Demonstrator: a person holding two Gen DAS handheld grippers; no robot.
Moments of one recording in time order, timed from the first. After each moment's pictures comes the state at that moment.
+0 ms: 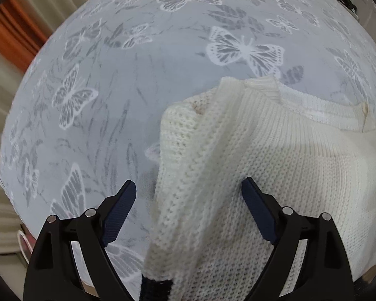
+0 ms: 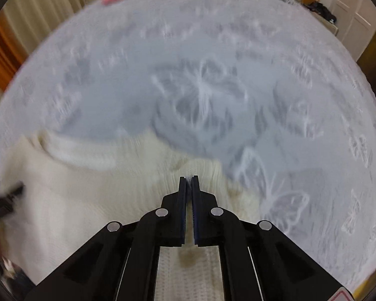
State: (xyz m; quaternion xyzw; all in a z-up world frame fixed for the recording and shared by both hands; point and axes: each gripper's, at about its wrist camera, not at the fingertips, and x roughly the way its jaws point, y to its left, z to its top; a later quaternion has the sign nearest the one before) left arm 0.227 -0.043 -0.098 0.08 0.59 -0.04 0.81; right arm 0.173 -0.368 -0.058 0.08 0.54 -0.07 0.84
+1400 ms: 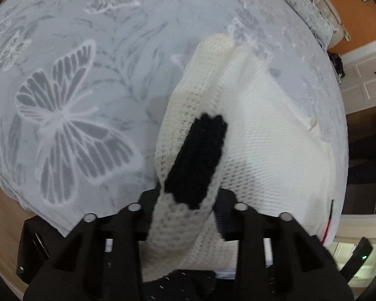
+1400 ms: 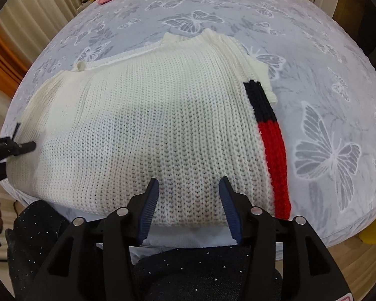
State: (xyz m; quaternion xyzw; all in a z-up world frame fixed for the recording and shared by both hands) left arm 0.144 0.038 -0.094 -0.19 0.61 -0.11 0.76; right arm -0.018 -0.307 -0.079 0.14 0.55 -0.09 0.82
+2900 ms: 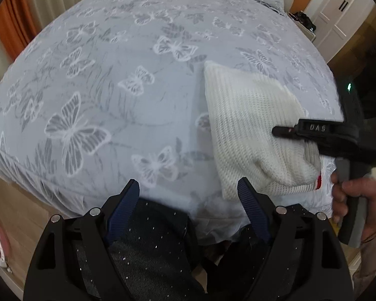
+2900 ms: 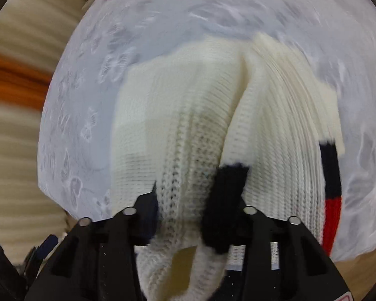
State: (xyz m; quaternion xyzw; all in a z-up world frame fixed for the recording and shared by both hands) left arm 0.047 -0.037 0.004 -0.01 0.56 -0.15 0.82; right arm 0.077 -0.298 -0.043 0.25 0.59 0.02 0.77
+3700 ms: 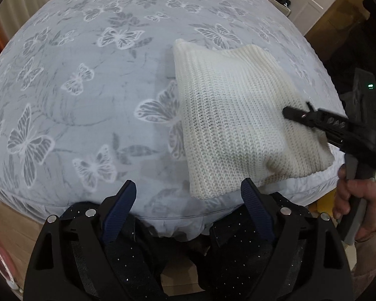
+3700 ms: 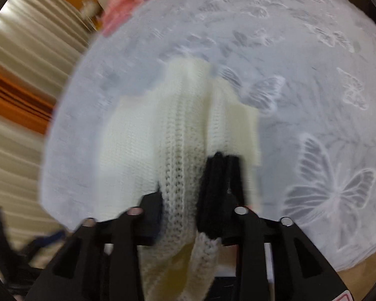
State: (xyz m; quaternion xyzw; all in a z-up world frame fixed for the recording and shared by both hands) left arm 0.041 -0.120 -0.016 0.03 0.58 -0.22 0.79; right arm 0.017 -0.388 -0.069 0.25 0.54 -0.04 0.80
